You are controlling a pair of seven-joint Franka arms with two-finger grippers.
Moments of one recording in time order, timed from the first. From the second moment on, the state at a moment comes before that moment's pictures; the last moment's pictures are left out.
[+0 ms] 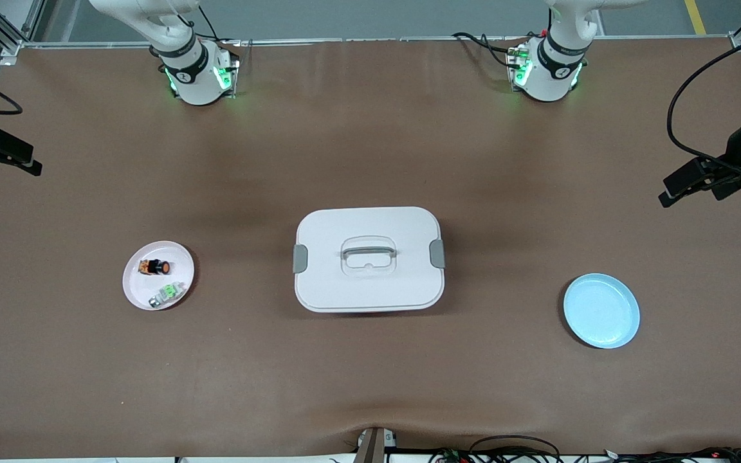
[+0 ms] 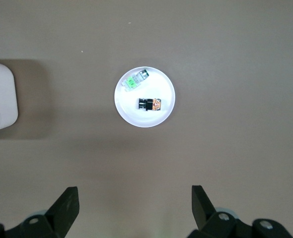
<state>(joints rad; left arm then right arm) 0.03 0.03 -0.06 -1.58 -0.06 1.72 -0.18 0.03 0.03 -0.14 -1.49 0.03 1.48 -0.12</state>
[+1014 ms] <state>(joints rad) 0.02 0.03 -0.07 -1.57 -0.06 1.72 -0.12 -0.04 0.03 -0.08 -1.50 0.03 1.48 -0.12</state>
